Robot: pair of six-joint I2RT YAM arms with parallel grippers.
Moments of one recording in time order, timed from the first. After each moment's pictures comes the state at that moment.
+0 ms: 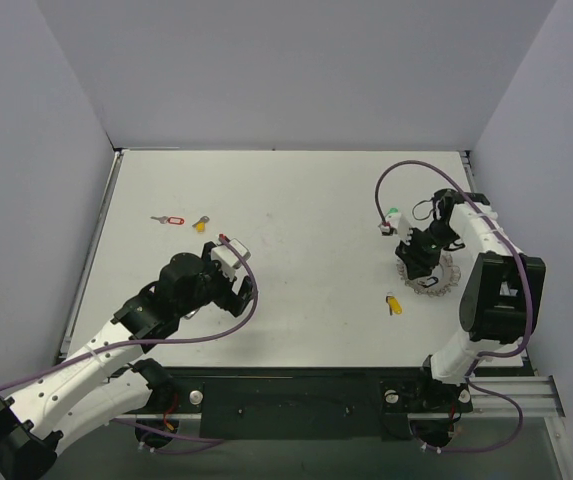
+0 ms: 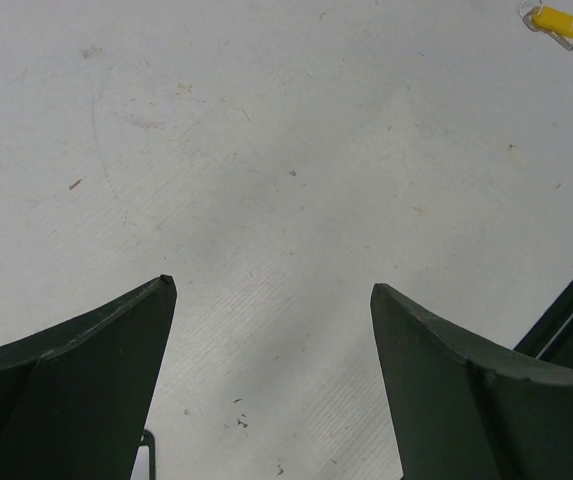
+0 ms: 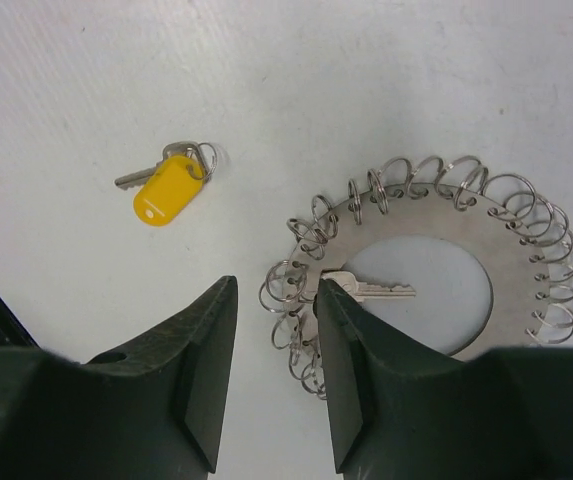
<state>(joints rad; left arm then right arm) -0.72 0.79 0.63 -0.28 0.06 0.01 -0.10 1.68 1.21 -1.10 -0.40 -1.24</state>
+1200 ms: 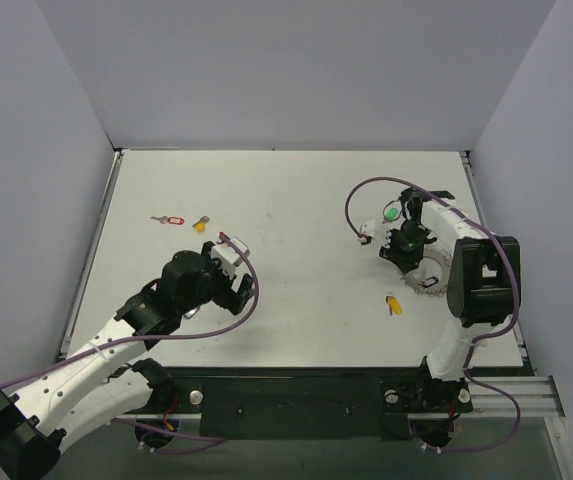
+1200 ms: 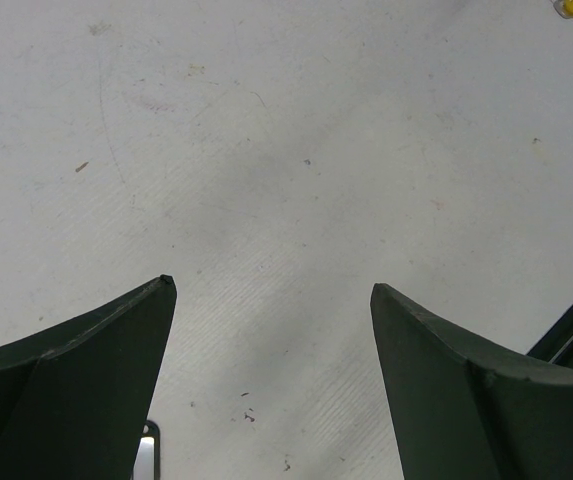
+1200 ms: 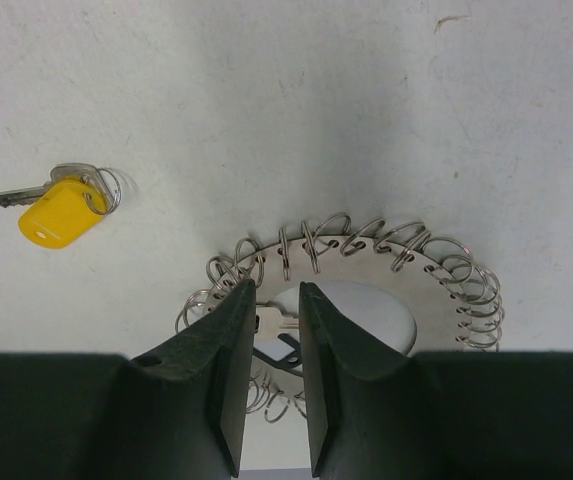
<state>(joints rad) -0.69 0.82 0.63 -0.28 0.06 0.01 0.07 1.79 1.24 -0.99 -0.15 -1.28</state>
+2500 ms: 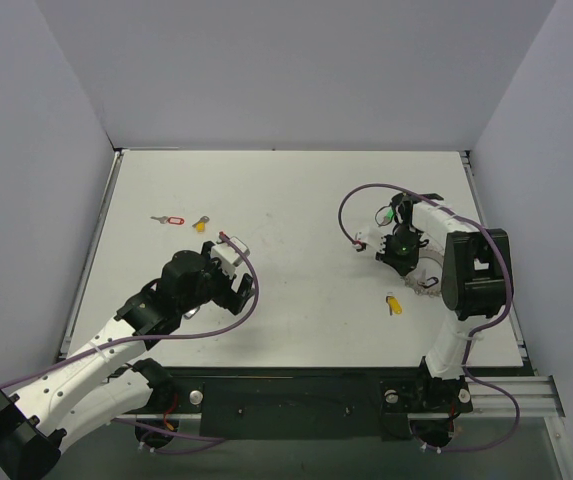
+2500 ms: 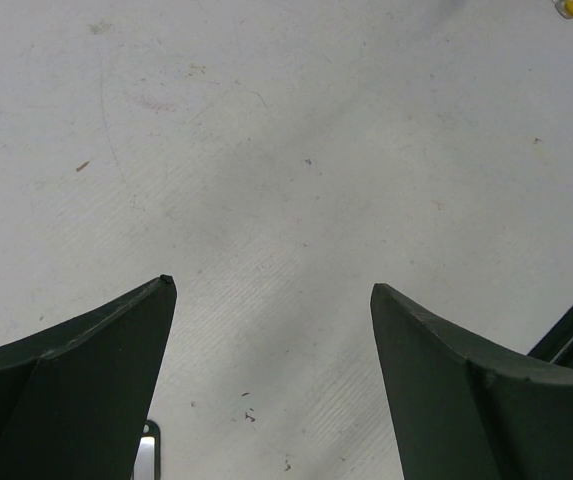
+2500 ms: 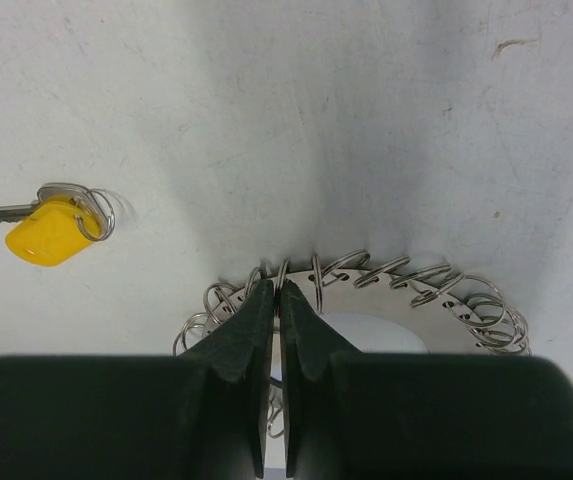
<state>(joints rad) -0.69 0.82 0.63 -0.28 0.06 0.01 0.11 1.87 1.23 -0.98 -0.09 -1.26</state>
